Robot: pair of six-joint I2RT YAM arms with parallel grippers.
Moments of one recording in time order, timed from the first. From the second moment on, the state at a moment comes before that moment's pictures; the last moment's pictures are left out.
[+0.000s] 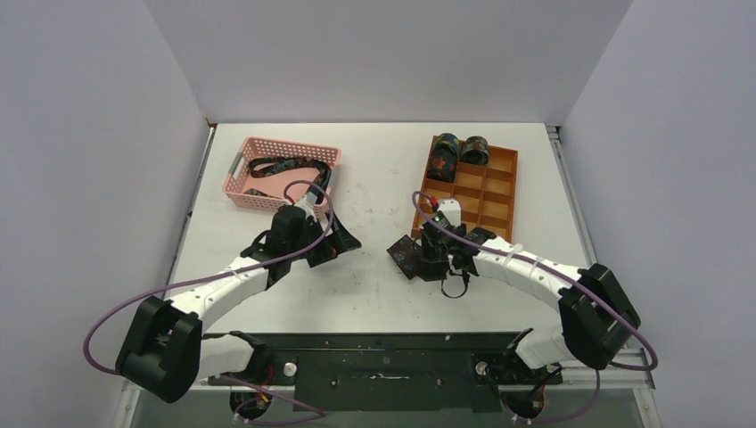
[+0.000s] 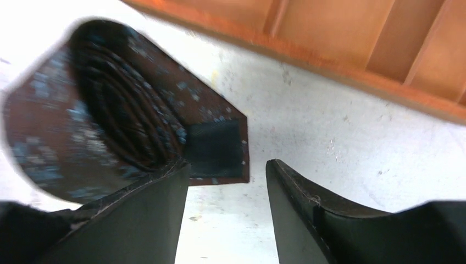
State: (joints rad) left arm -0.44 1.22 0.59 -0.03 0.28 -0.86; right arm 0.71 1.41 0.81 -0.51 0.35 0.54
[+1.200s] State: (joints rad) left arm -0.57 0.80 0.36 -0.20 -0.07 -0.97; right arm 1.17 1.69 0.86 -0.22 0.64 0.71
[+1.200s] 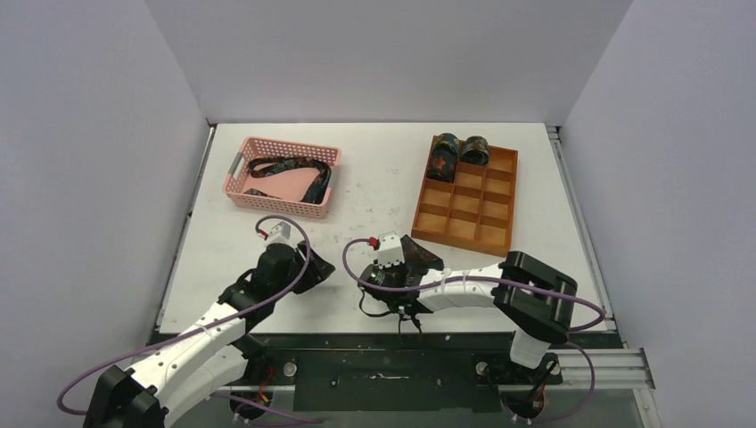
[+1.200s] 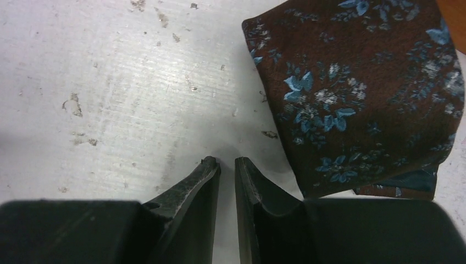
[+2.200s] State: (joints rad) left arm -0.57 0.99 0.36 -0.13 -0.01 -0.96; right arm 1.05 1.53 0.72 -0.19 0.58 0.56
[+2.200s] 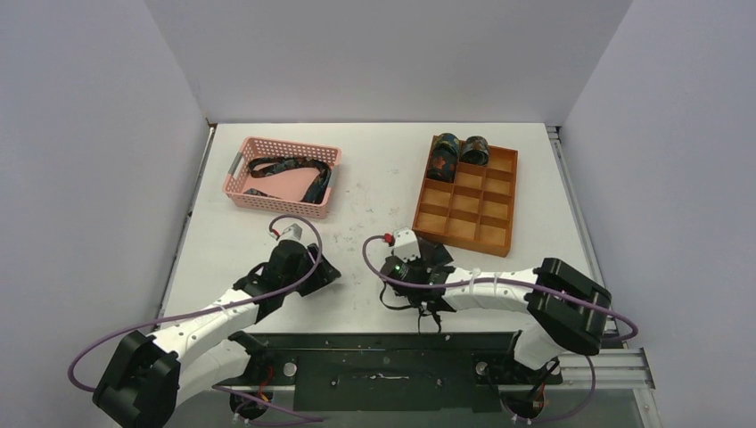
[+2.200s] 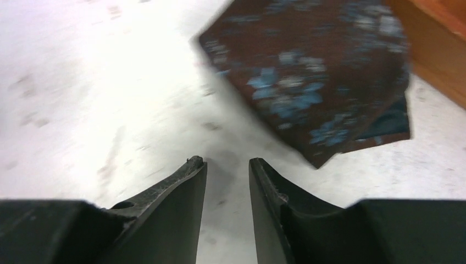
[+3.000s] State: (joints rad) left arm -0.56 0.96 0.36 -0.12 0.01 -0.95; right arm 0.89 1.67 0.85 -0.15 0.41 0.71
